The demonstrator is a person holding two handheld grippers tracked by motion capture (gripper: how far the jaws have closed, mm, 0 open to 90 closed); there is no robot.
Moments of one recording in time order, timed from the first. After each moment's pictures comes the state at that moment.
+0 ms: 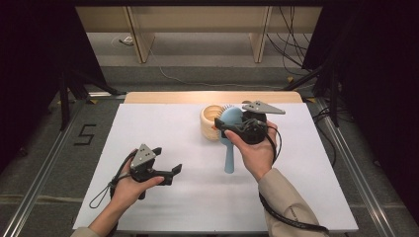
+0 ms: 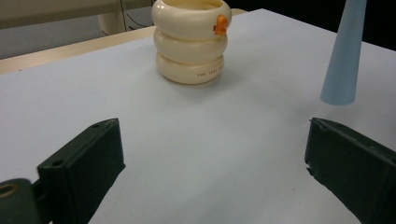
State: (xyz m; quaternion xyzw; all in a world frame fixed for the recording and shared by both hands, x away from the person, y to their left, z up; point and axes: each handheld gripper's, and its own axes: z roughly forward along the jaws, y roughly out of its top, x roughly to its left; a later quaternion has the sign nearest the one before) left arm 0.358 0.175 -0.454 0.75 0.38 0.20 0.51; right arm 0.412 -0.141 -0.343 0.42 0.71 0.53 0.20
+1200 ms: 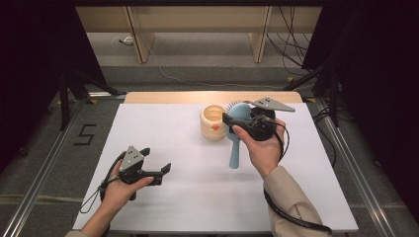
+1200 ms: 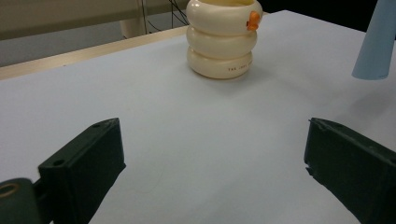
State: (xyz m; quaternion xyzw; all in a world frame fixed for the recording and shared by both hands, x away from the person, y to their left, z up) left arm 0.355 0.199 -0.462 0.73 0.39 0.23 0.51; right arm 0.415 -0.159 -0.335 0.43 0.69 0.54 0.21
